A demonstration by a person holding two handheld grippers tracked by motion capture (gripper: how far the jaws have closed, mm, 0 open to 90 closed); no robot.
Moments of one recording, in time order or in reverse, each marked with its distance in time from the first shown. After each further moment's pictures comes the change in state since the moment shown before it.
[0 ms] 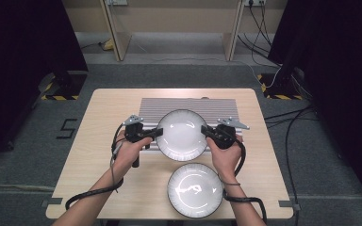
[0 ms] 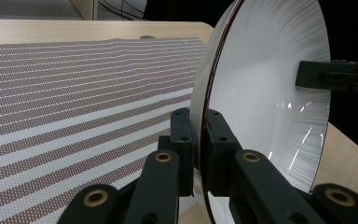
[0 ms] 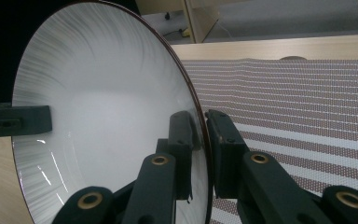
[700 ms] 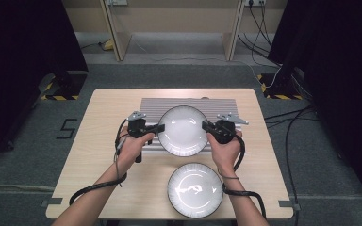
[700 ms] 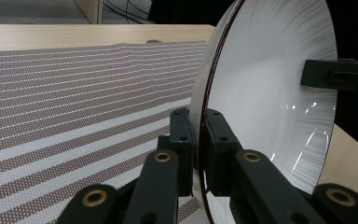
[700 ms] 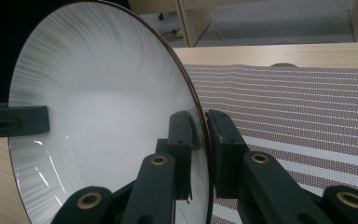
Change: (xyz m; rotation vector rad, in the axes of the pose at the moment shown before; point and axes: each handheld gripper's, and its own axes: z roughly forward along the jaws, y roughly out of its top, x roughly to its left) left arm 0.006 0.007 0.016 0.002 0.020 0.003; right arm -0.008 0.008 0.012 -0.001 -0.028 -0.014
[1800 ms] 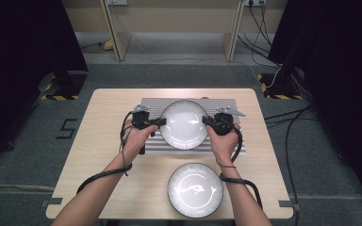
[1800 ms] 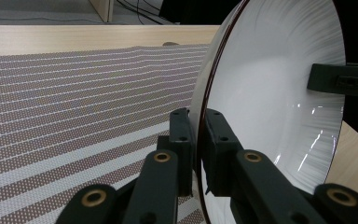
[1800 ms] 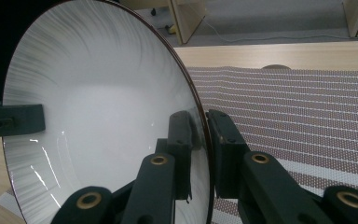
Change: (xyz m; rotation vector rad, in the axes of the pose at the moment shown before) left arm 0.017 0.015 0.027 0.017 0.040 -0.024; right arm -0.016 0.012 0.030 0.022 -0.023 0.015
